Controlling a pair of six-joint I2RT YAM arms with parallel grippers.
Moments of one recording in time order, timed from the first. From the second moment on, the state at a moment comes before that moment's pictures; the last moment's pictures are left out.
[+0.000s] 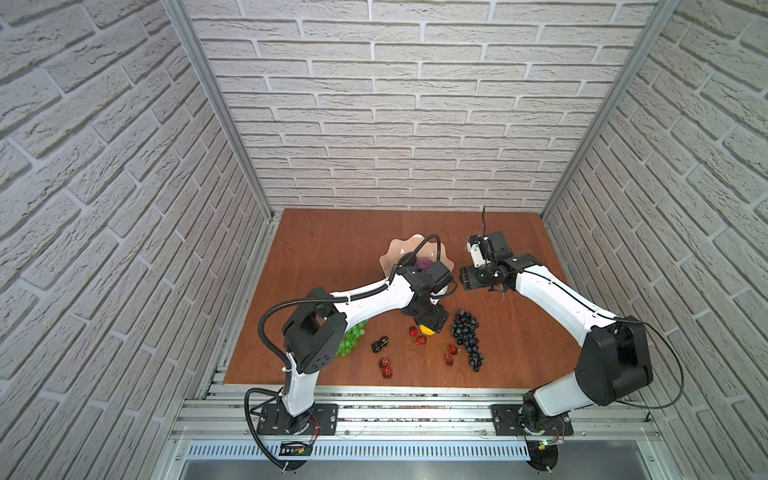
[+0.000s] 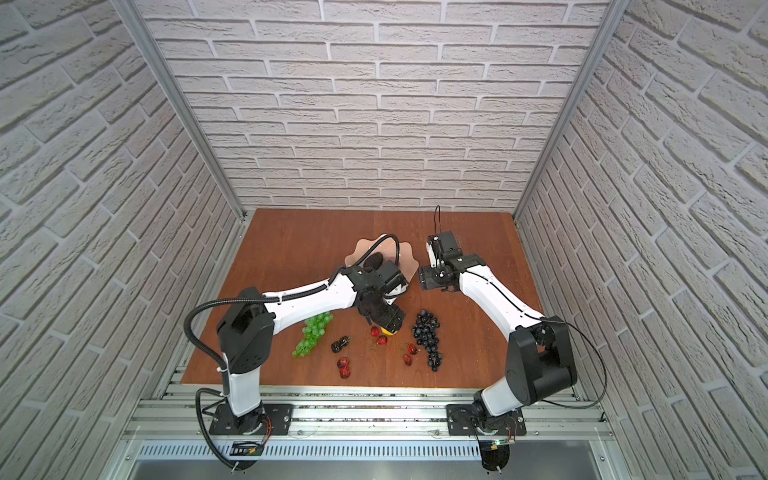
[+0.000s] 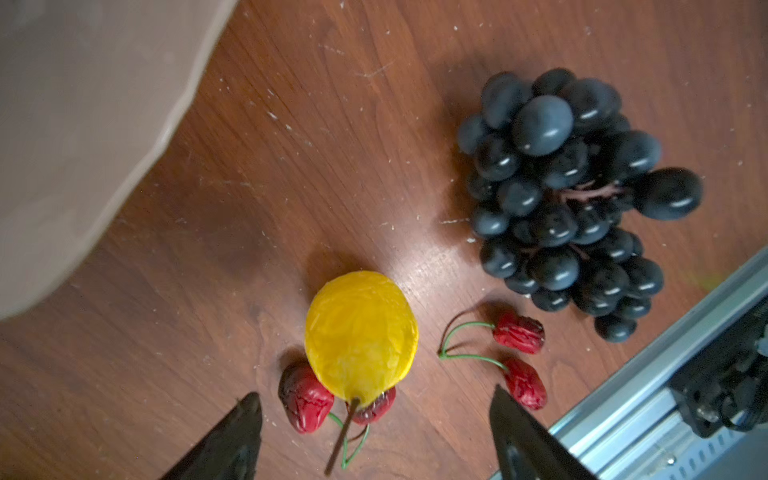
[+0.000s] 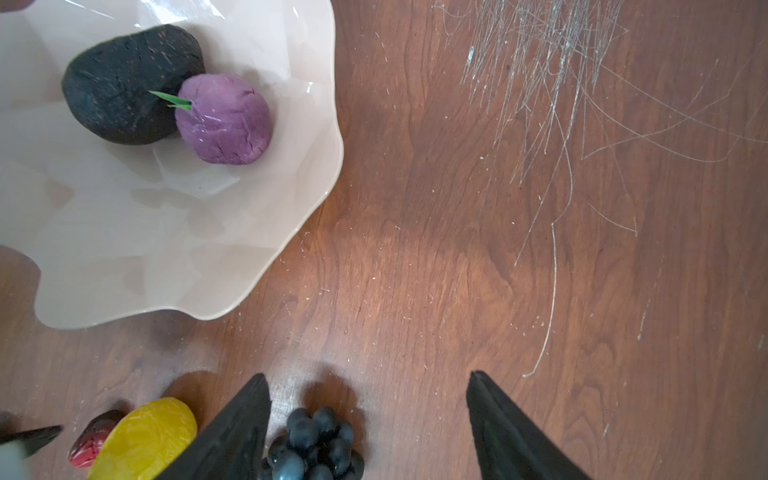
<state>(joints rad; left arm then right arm) -0.95 1.95 1.54 -0.87 0.11 -0.31 0.27 1.52 1.17 -0.69 0.05 0.13</state>
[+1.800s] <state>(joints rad) -0.61 2.01 1.83 -0.99 0.05 -0.22 0.27 1.45 1.19 -0.67 0.00 0.13</state>
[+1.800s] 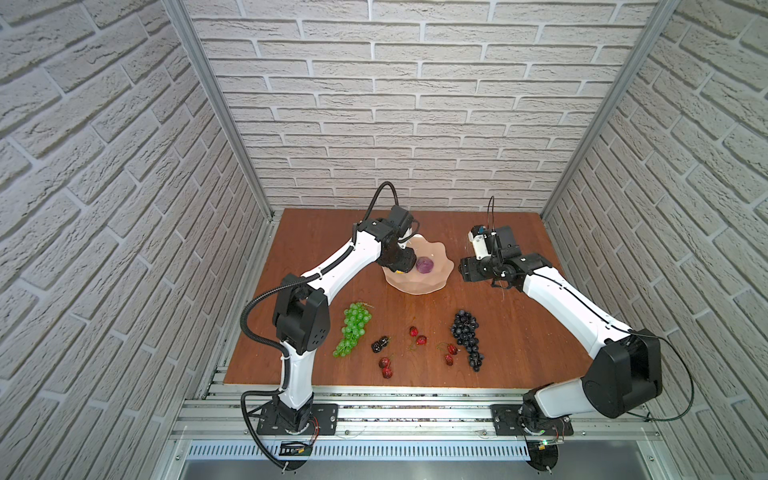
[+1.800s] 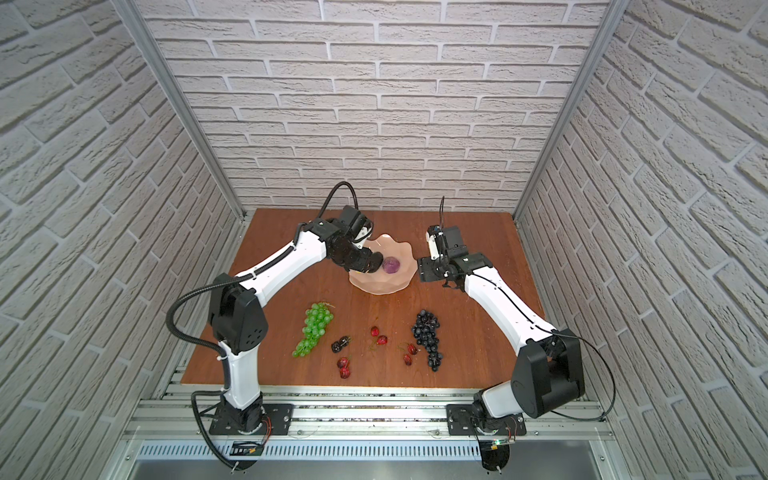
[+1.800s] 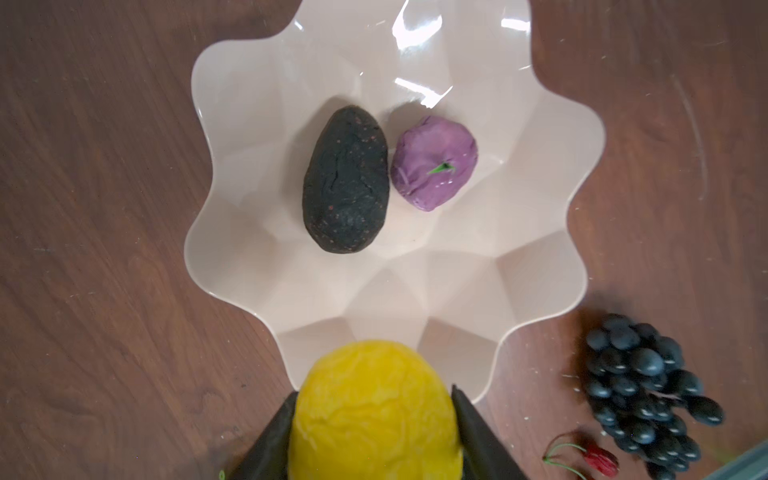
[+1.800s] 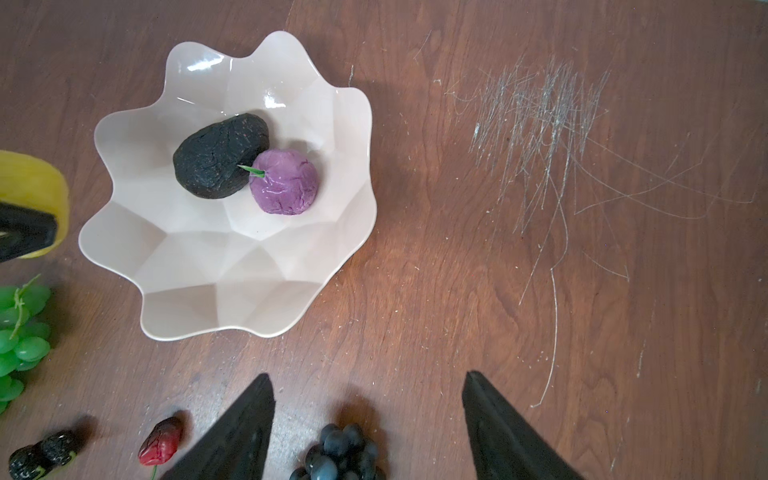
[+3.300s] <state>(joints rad) -0.59 2.27 1.96 -0.86 0.02 -0.18 0.31 1.56 1.07 -0.76 -0.13 0.12</state>
